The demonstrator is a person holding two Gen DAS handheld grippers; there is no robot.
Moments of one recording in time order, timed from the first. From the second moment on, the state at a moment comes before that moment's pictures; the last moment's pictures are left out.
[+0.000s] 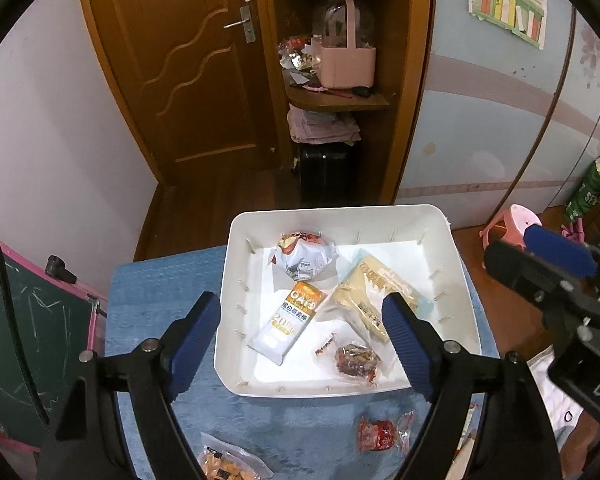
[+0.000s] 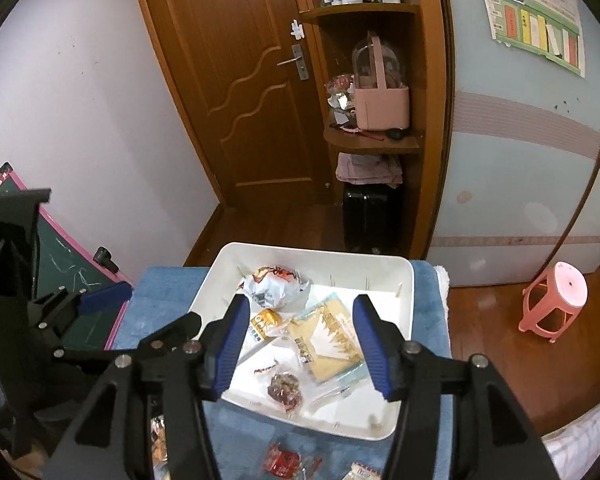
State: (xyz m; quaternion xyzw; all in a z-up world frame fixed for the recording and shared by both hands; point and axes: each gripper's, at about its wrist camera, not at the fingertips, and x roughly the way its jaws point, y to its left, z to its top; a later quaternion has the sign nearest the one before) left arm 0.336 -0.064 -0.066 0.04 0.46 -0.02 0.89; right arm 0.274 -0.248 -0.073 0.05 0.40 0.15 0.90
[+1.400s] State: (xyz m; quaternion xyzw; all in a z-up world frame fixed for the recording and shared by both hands) left arm 0.178 -0.070 -0.058 0.10 0.46 -0.14 0.87; right arm 0.082 -0.297 -0.085 0.09 0.43 0.03 0.90
